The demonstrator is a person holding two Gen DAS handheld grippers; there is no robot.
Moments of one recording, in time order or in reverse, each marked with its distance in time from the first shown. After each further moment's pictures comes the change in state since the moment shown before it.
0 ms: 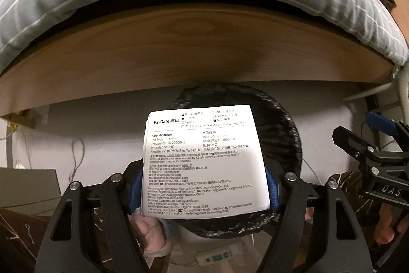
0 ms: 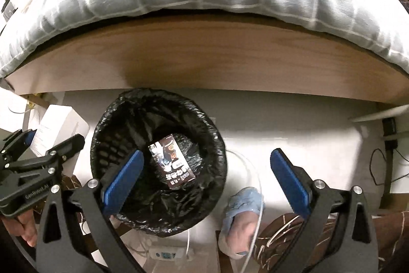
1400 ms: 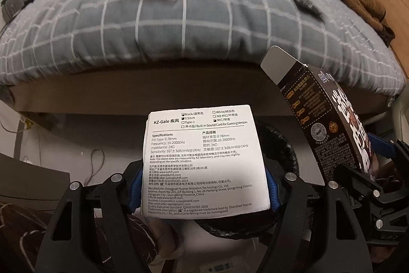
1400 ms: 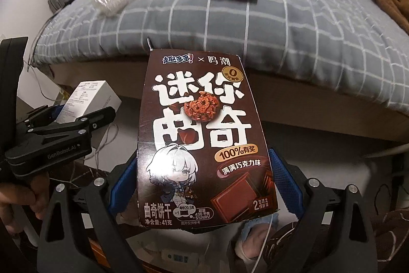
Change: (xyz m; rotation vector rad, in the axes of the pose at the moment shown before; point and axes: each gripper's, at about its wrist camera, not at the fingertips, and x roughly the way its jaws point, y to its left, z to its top) left arm -0.085 0.046 -0.002 -0.090 -0.158 0.034; right arm -0.083 0.068 -0.004 -0.152 -0.129 0.141
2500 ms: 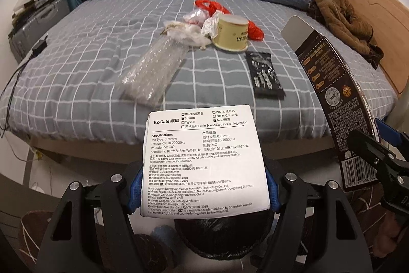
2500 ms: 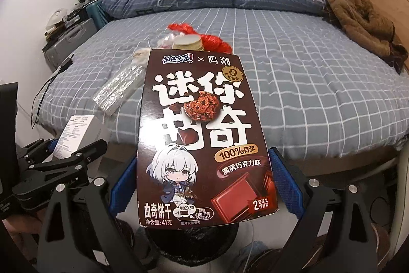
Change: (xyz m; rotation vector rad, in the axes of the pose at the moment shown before) left arm -0.101 -0.044 0.063 0.030 -0.185 0.019; right arm -0.113 -0.041 0.068 0.096 -0.276 -0.054
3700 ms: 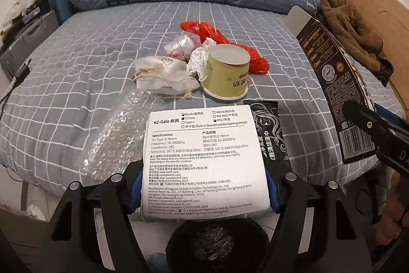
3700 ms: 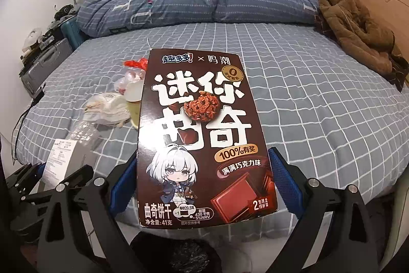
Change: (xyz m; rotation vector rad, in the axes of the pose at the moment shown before) left arm 0.067 -0.023 0.104 0.013 -0.042 0.005; right arm 0.073 -0.056 0.107 0.050 -0.057 -0.071
